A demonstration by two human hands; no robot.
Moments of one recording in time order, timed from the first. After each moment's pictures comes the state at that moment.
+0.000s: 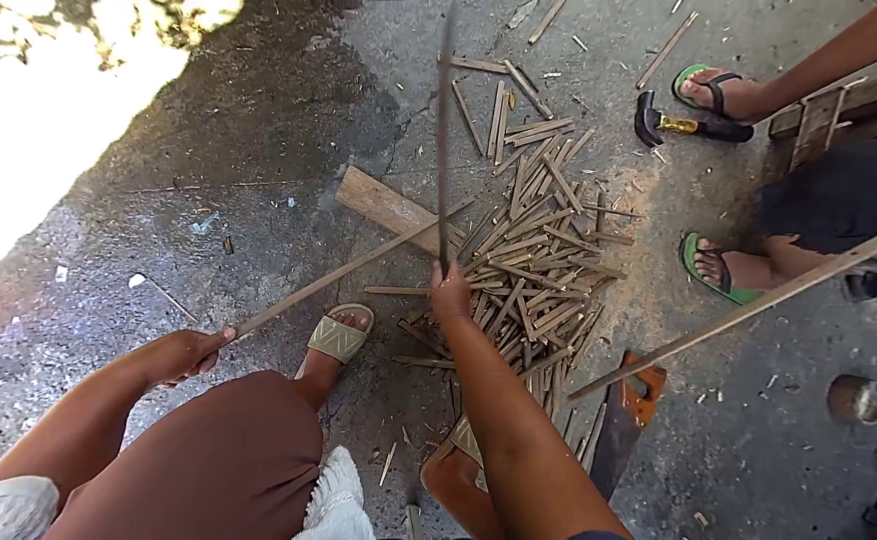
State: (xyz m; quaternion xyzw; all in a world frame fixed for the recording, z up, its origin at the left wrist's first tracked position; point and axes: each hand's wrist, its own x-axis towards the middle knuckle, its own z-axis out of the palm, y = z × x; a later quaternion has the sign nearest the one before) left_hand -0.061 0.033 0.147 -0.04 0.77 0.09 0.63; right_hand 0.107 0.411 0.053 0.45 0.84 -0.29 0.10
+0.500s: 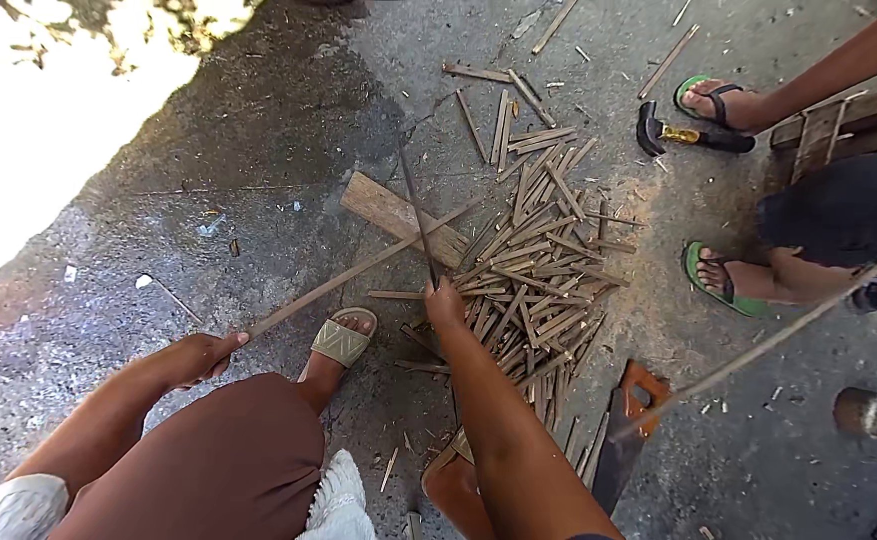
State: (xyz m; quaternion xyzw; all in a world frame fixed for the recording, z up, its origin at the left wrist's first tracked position) left_hand -0.057 0.038 0.150 -0.04 0.77 0.09 0.64; right_hand 0.102 0.404 0.040 0.47 0.80 -0.30 0.22
